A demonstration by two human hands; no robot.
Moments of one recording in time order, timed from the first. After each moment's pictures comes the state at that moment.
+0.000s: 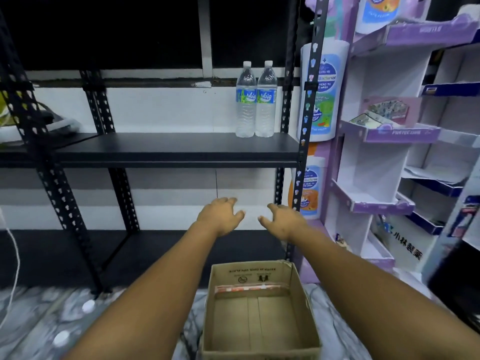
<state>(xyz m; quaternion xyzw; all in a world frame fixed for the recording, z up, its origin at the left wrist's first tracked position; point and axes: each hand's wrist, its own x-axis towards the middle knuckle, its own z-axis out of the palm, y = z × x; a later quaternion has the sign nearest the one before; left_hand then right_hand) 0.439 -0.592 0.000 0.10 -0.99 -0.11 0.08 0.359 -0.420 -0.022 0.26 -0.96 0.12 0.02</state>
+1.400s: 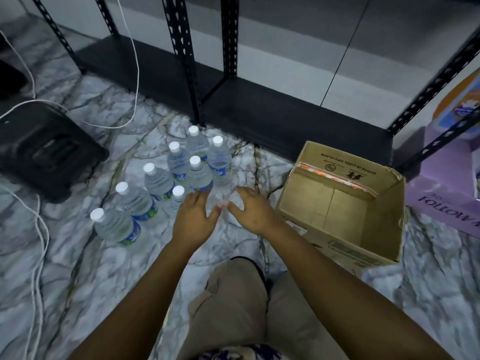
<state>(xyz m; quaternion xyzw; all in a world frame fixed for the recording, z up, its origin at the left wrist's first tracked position) 0.732 -0.675 -0.266 0.41 -0.86 -0.28 0.12 0.578 -0.593 -0.266 0.49 -0.80 0.23 -0.26</state>
